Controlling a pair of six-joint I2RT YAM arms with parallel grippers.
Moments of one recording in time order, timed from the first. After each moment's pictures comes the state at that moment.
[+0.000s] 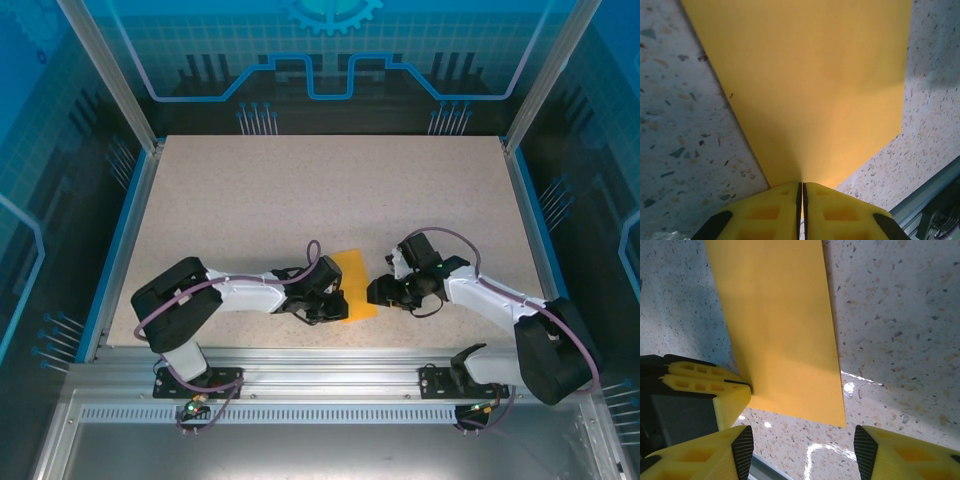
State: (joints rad) left arm -0.91 1.70 0.79 -0.11 0.30 -1.02; right arm 0.46 1.28 0.61 -0.53 -0.47 0.56
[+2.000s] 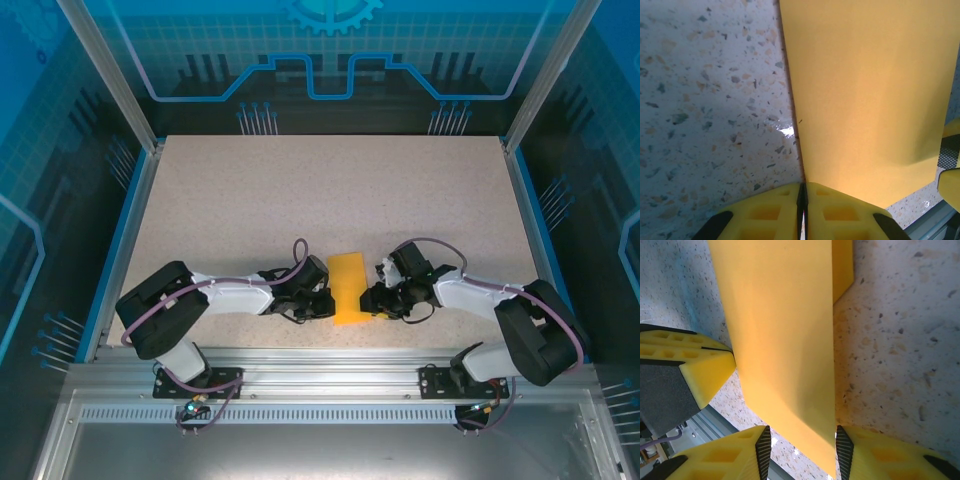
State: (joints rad) left arm -0.86 1.62 0.70 -0.11 0.23 -0.98; right arm 0.51 1.38 0.52 -0.32 -0.60 0.66
